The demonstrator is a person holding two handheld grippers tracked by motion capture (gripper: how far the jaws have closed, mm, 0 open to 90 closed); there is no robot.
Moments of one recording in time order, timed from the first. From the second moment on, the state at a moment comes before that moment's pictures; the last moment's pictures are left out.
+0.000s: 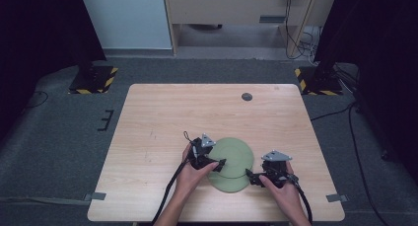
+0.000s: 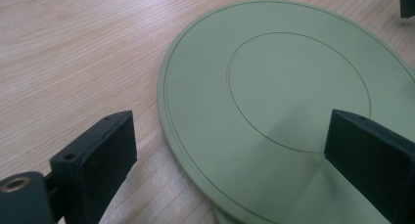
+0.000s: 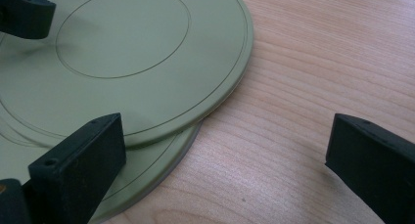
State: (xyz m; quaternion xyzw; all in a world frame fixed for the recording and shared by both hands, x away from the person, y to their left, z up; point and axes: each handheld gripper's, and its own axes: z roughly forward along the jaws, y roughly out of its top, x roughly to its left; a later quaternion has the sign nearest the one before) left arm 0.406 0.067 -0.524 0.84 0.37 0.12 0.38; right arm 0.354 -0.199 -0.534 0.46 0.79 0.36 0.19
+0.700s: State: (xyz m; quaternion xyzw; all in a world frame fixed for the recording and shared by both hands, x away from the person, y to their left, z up) left arm 0.411 0.065 -0.530 0.83 0.39 0.07 0.39; right arm 0.354 -0.199 -0.534 0.46 0.79 0.36 0.19
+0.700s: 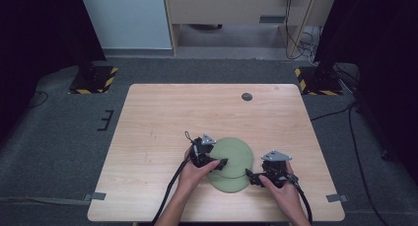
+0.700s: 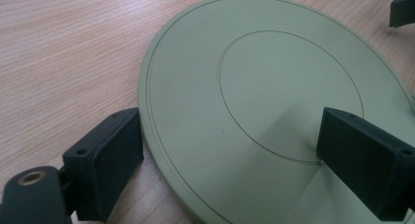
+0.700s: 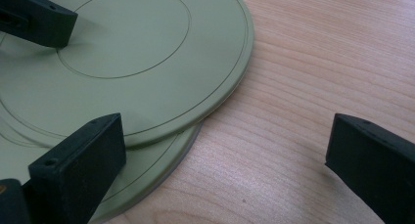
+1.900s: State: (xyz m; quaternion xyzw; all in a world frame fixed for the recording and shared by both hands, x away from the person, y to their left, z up) left arm 0.393 0.066 -0.497 0.78 0.39 0.14 0.46; right arm 0.354 -0.197 -0.534 0.46 0.79 0.36 0.19
